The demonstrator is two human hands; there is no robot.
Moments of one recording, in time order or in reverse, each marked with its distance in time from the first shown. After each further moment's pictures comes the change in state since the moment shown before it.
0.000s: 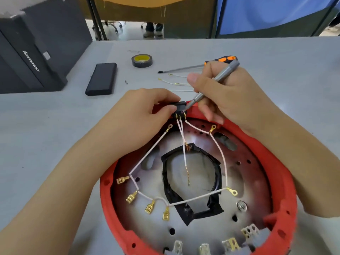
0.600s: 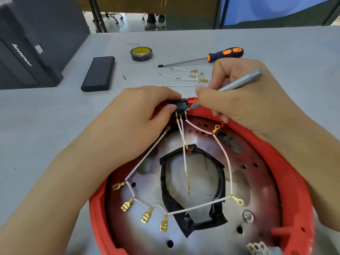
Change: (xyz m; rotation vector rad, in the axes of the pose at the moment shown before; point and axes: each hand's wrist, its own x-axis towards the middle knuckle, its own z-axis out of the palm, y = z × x) left_hand -0.004 0.000 0.002 0.132 0.015 0.062; right_hand -0.004 0.003 -0.005 -0.186 0.124 0.024
